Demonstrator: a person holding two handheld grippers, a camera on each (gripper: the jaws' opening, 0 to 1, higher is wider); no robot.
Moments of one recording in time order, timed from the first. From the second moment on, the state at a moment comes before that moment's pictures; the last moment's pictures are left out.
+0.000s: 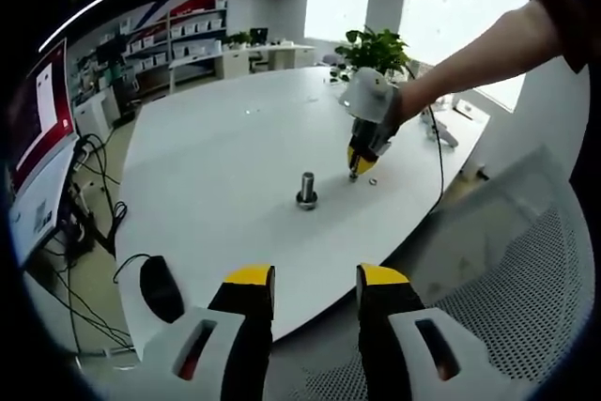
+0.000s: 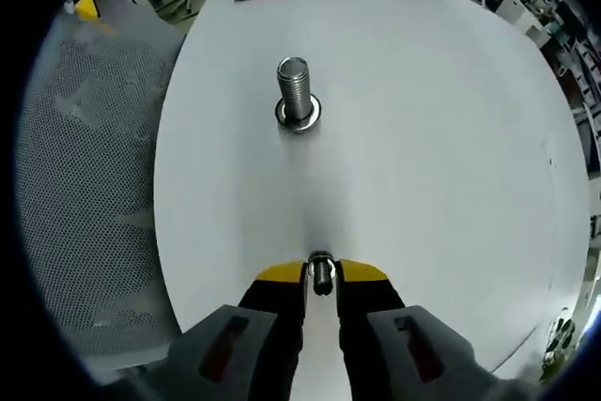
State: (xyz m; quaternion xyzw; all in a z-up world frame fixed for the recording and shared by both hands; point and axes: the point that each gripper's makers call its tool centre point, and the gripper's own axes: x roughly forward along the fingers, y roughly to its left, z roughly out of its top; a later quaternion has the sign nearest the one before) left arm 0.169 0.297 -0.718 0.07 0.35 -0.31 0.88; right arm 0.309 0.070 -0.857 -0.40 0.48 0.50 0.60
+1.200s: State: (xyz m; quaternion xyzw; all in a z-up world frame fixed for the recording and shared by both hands) left arm 0.169 0.298 -0.719 0.07 0.35 -0.30 0.88; right arm 0.279 0.033 -0.865 -0.35 0.50 0.48 0.63
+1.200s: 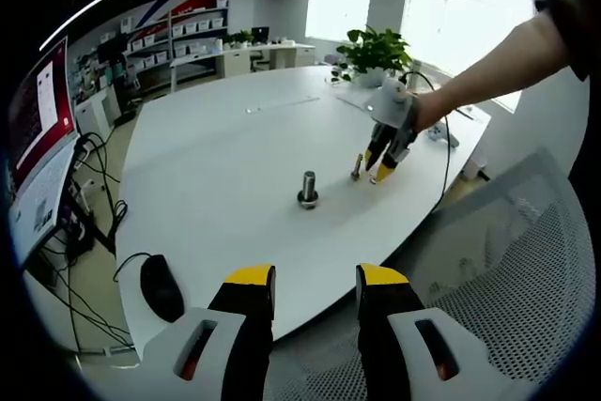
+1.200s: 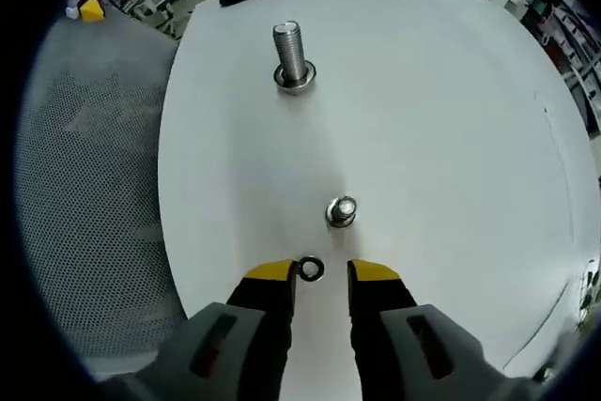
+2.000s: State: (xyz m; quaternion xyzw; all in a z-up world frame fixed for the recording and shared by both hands) left arm 0.172 0.300 -0.716 0.07 0.35 -0.30 0.89; right arm 0.270 0.038 -0.869 -0.42 0.47 0.51 0.59
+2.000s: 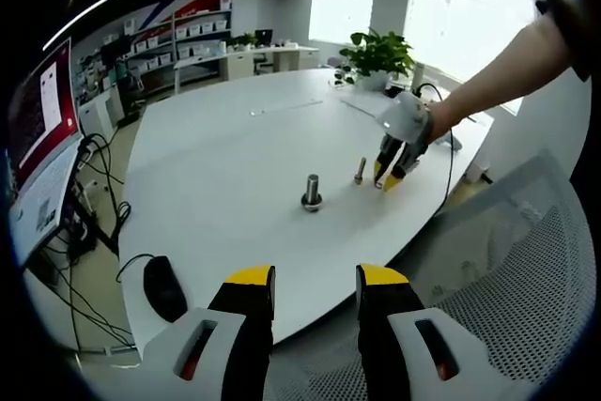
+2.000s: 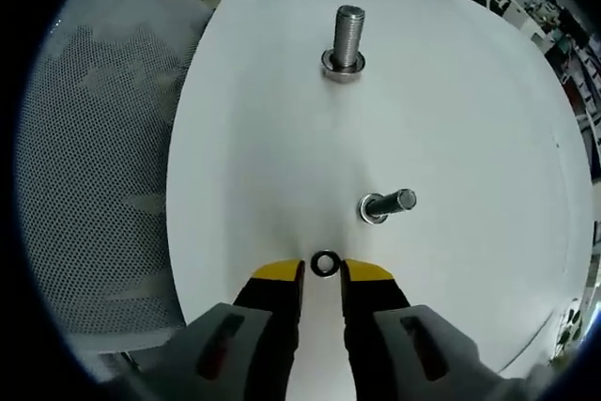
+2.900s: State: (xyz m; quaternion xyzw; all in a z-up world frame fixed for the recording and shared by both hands) left arm 0.173 0.300 -0.714 0.07 0.34 -0.30 0.89; right arm 0.271 0.034 -0.866 -0.38 0.47 0.45 0.66
